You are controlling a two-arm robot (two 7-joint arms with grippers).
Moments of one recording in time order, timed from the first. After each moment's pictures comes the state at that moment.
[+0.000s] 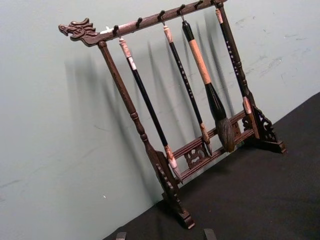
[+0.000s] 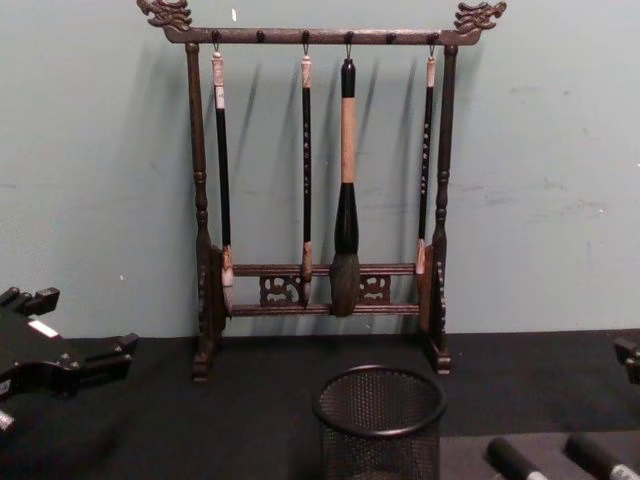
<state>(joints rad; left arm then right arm) -0.20 0.60 0.45 -1.41 -0.25 -0.12 0.03 0.20 0.60 -0.45 -1.41 0.25 -0.12 -0.03</state>
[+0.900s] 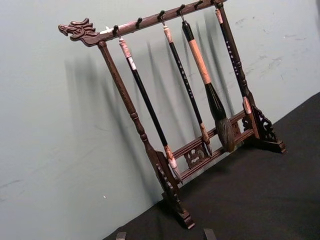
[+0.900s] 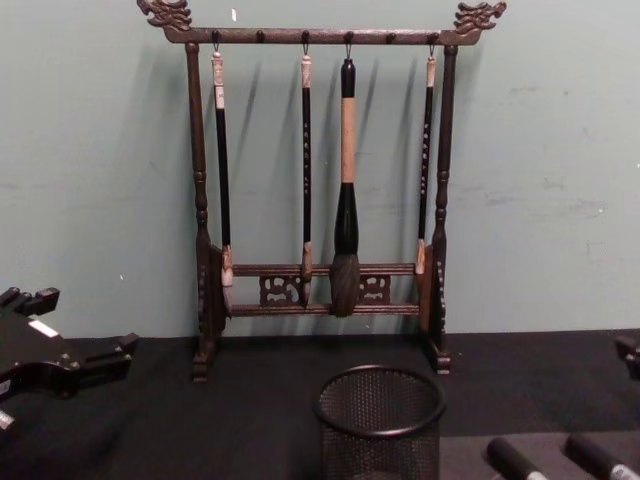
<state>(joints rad) -0.20 0.60 0.45 -1.41 -0.25 -0.12 0.03 0.20 0.60 -0.45 -1.41 0.25 -0.12 -0.03</state>
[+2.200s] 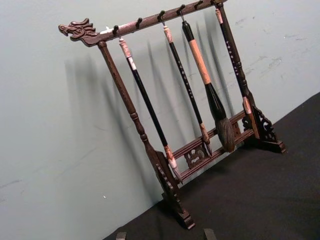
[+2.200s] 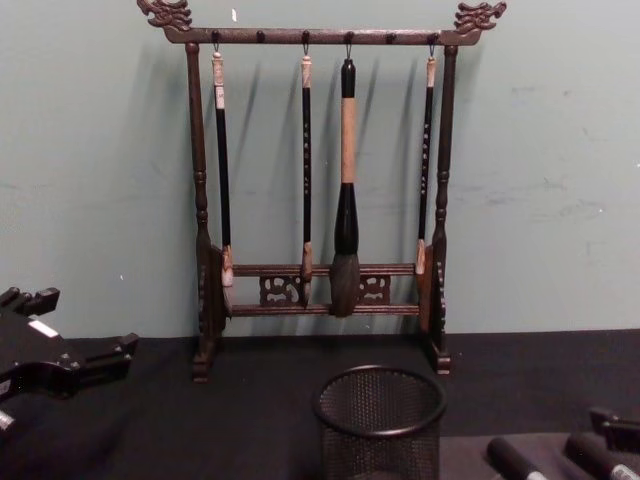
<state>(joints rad) -0.20 0.60 0.45 -1.41 -0.25 -0.12 0.03 0.11 0.55 -0.36 -1.53 0.34 0.15 0.10</state>
